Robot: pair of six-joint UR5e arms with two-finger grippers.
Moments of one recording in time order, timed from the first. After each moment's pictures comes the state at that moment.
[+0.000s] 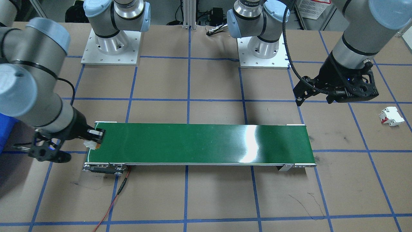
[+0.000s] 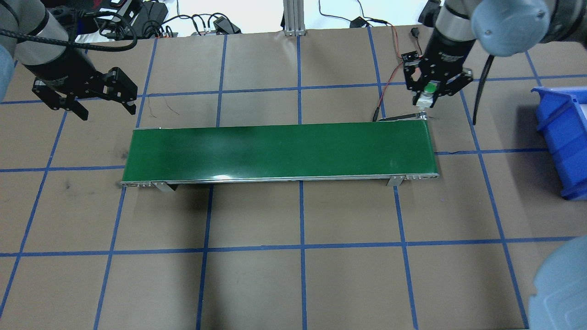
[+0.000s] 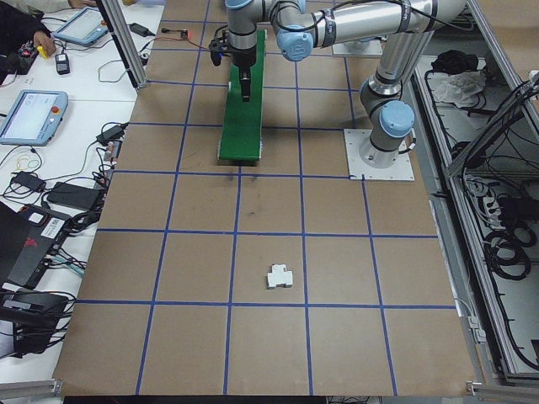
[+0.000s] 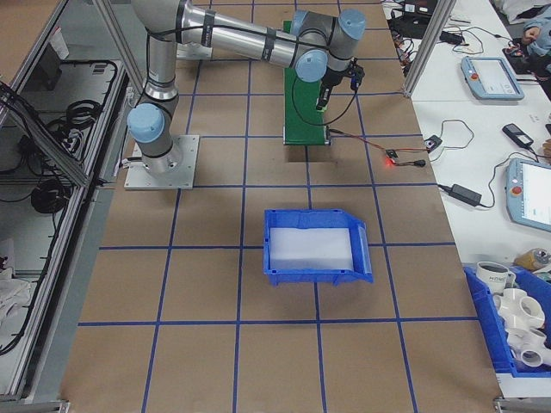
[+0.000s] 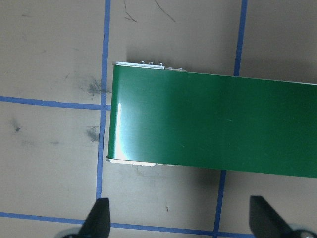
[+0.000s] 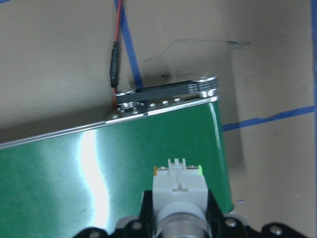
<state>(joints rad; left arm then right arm) -1.37 -1.59 -1.63 -1.47 1.59 0.11 1.47 -1.26 1.48 -1.65 -1.52 0.13</state>
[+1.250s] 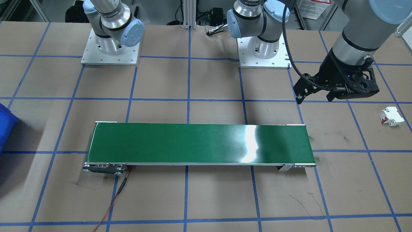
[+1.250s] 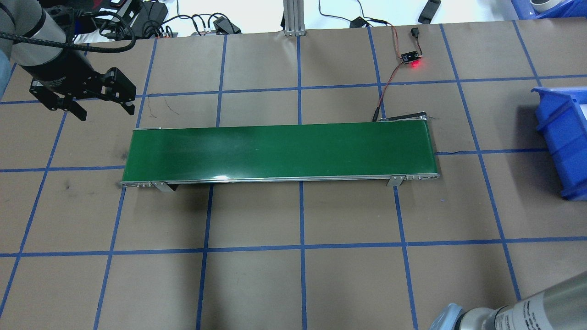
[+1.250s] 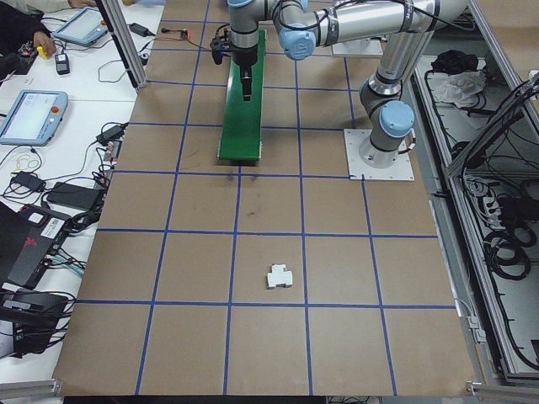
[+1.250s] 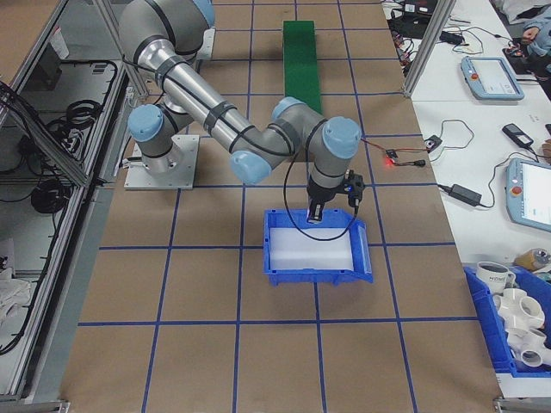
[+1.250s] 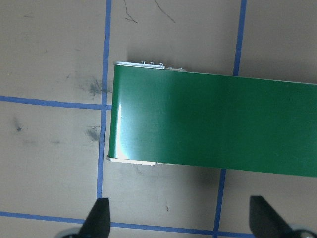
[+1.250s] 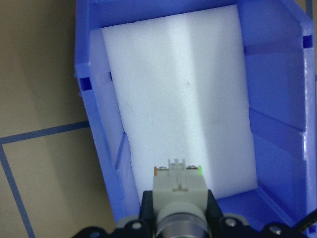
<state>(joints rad) -1.36 -1.58 -1.64 -1.47 1.59 0.11 0.83 -1.23 1.45 -1.78 -1.67 -0.56</state>
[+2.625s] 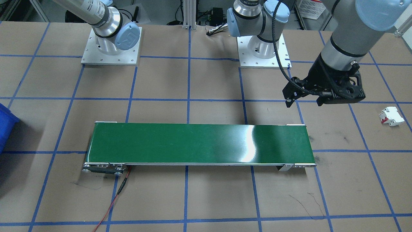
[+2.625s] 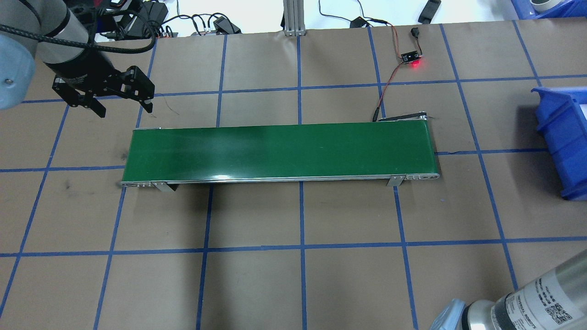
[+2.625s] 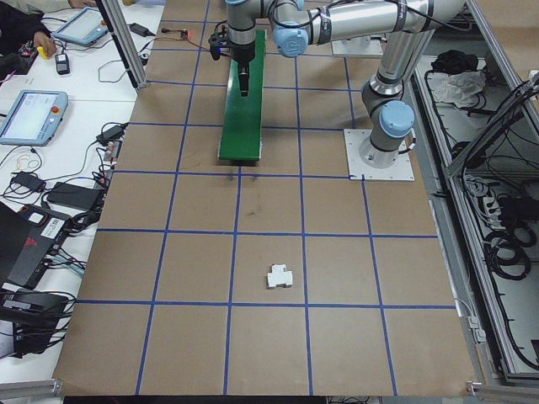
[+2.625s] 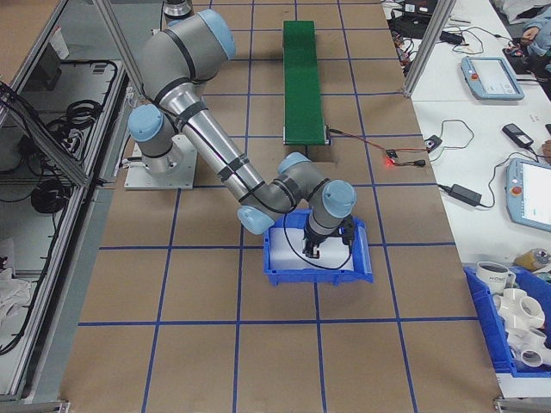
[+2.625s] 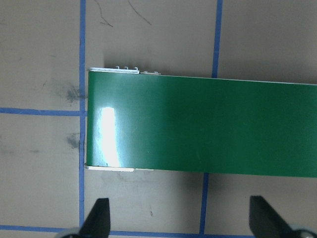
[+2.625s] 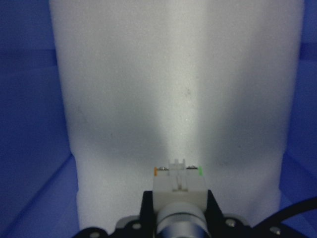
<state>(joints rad) -1.42 -1.61 -1.62 -1.46 1.57 0.09 0.77 -1.03 1.48 -1.91 -1.66 -0.78</state>
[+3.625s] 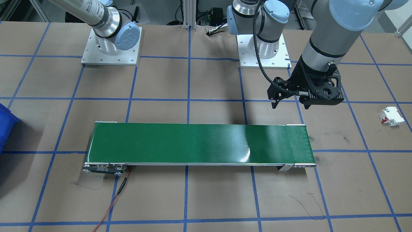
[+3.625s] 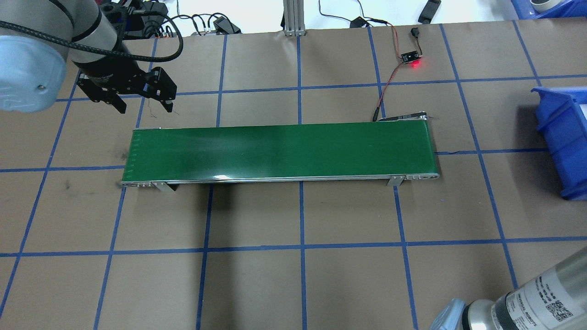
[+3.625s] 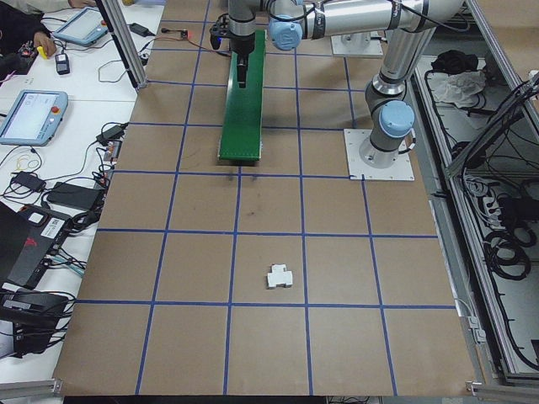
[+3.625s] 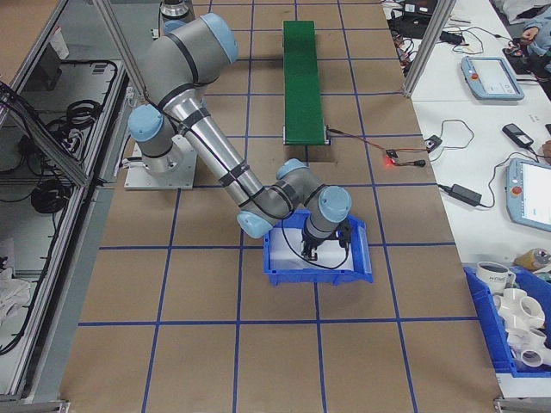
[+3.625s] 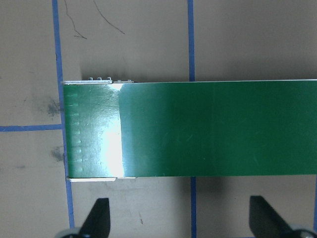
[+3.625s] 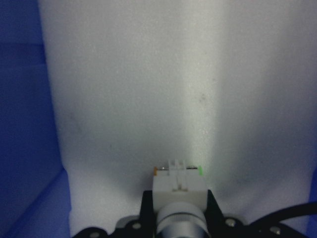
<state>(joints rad) -1.50 -1.62 -1.62 -1.42 1.58 0.09 0.77 -1.01 1.53 -1.98 -1.65 -0.79</state>
